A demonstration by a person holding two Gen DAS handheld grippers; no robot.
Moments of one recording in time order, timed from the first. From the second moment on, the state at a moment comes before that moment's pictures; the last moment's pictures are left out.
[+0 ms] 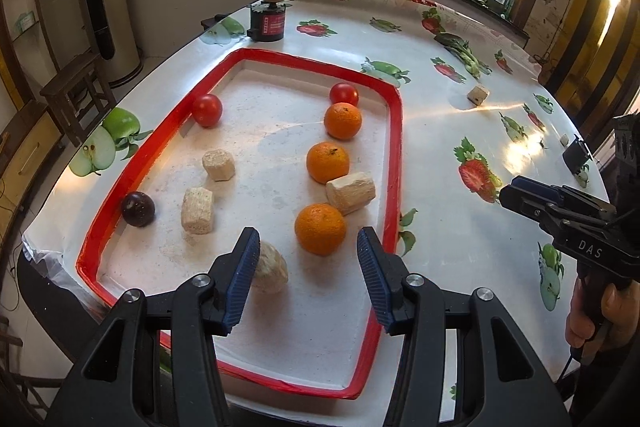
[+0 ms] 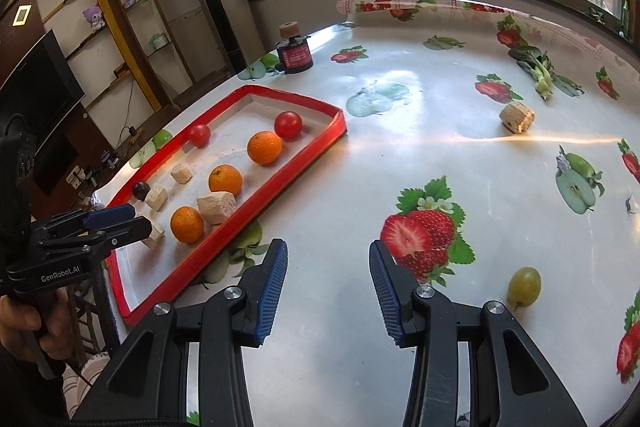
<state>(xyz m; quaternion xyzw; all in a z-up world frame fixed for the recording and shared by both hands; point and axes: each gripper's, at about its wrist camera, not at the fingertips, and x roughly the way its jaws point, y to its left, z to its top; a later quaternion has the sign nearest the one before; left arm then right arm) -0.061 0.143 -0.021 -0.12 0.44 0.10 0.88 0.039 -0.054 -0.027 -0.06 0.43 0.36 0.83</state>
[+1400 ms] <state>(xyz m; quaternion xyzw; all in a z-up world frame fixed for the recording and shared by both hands) 0.136 -0.006 -0.014 -0.05 0.45 -0.06 0.89 0.093 -0.156 -0.054 -0.04 0.44 0.25 0.86</state>
